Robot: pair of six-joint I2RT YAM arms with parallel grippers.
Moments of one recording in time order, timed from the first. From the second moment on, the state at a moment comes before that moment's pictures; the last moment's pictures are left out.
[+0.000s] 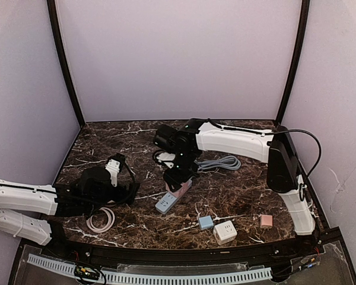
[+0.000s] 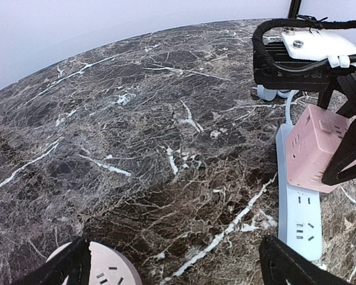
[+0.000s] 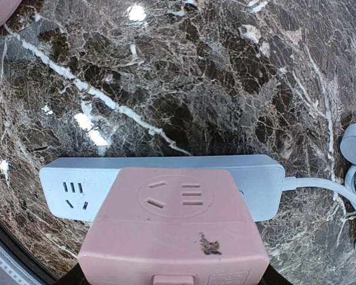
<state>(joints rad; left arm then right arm) -0.96 1.08 0.41 0.11 -0.49 -0.28 1.01 2.27 2.06 -1.18 -0.01 0.13</state>
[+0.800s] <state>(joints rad) -0.96 1.06 0.40 0.11 -0.49 -0.28 1.03 2.29 2.04 -1.15 0.02 0.12</state>
